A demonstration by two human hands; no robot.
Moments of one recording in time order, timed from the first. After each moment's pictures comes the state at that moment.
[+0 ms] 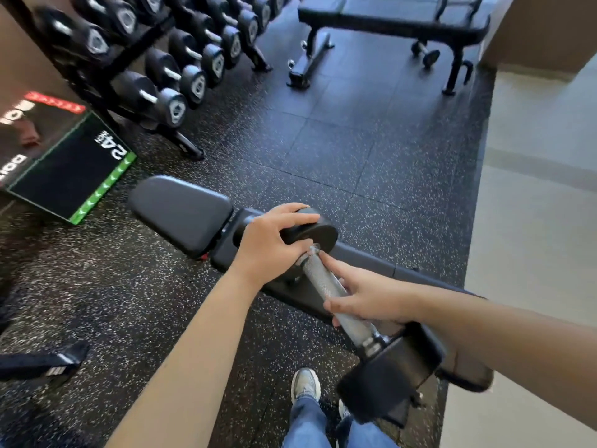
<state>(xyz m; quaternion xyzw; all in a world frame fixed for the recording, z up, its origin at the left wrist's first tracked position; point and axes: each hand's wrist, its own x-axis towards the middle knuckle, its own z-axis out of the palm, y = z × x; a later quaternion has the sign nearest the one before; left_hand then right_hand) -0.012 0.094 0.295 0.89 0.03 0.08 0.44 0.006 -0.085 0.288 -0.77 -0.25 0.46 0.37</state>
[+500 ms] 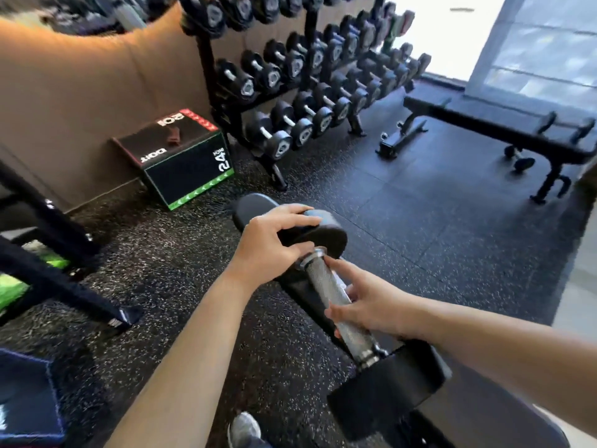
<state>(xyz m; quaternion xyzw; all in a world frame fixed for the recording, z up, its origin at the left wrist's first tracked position) -0.133 0.208 0.389 0.88 0.12 0.23 0.41 -0.063 0.036 0.389 -0.78 -0.38 0.40 0.31</state>
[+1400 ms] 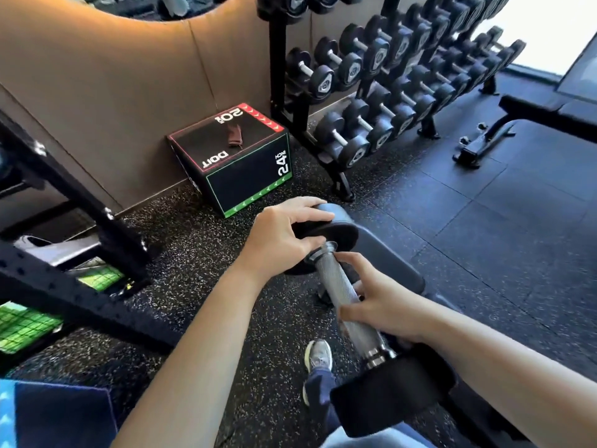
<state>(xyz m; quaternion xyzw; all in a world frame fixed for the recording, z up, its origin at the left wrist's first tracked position) -0.133 0.623 0.373 0.87 0.16 0.22 0.40 -0.060 0.457 0.360 -0.76 -0.38 0.41 0.32</state>
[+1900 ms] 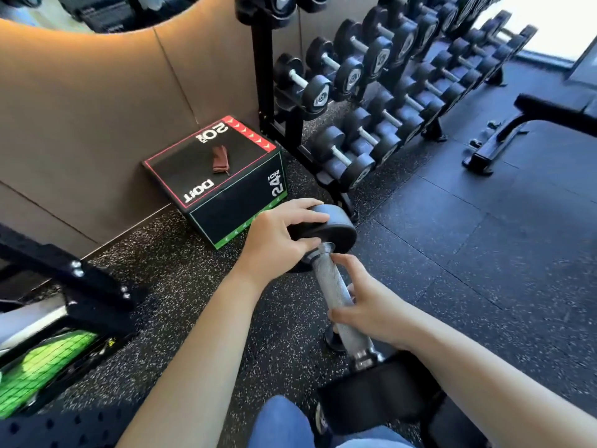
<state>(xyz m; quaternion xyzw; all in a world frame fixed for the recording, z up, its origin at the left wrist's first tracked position) 0.058 0.820 0.367 0.85 0.16 0.21 0.45 0.112 0.659 0.351 -0.77 -0.32 0.41 0.37</state>
